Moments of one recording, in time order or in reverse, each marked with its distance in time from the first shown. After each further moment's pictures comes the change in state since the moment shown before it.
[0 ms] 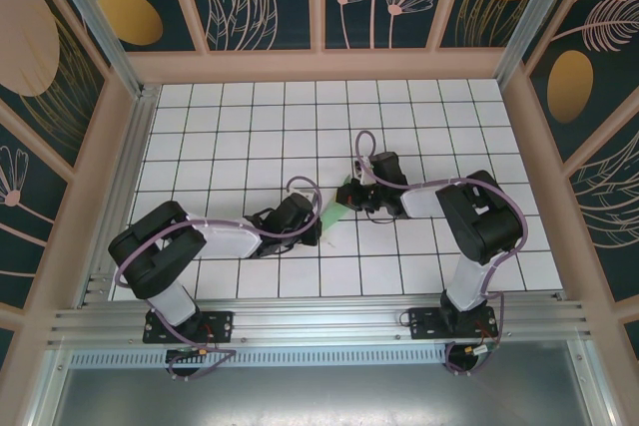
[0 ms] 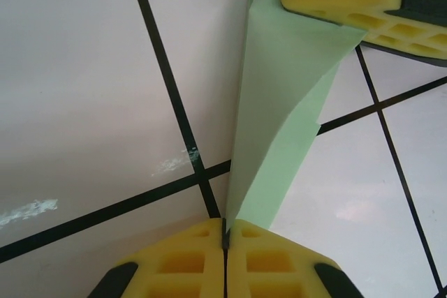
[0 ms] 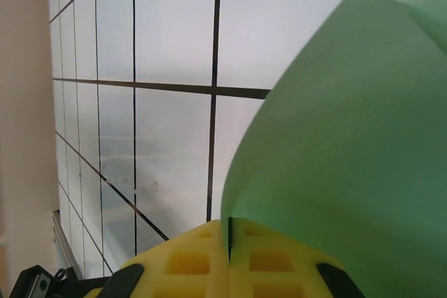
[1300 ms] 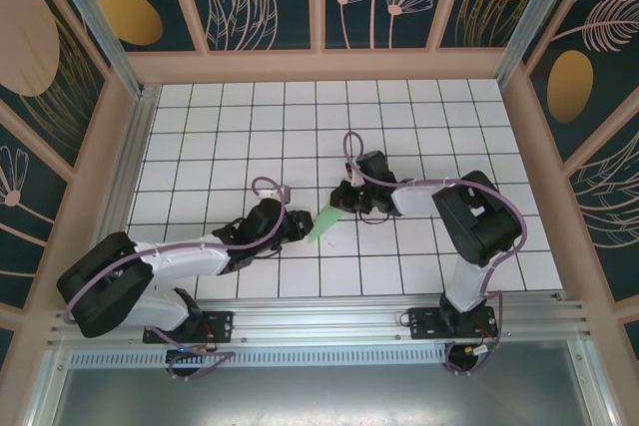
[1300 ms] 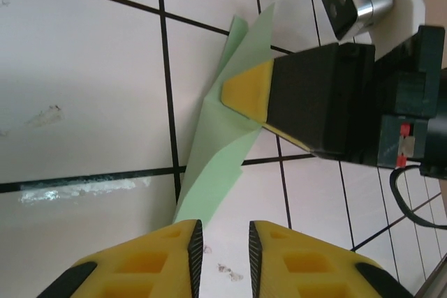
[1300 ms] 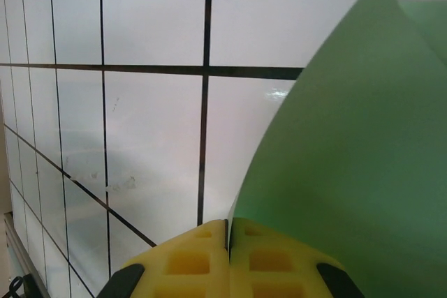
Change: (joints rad) left arm 0.040 -0.308 -0.180 0.101 -0.008 -0.306; right arm 0.072 0.000 0.068 -0.157 0.113 -0.044
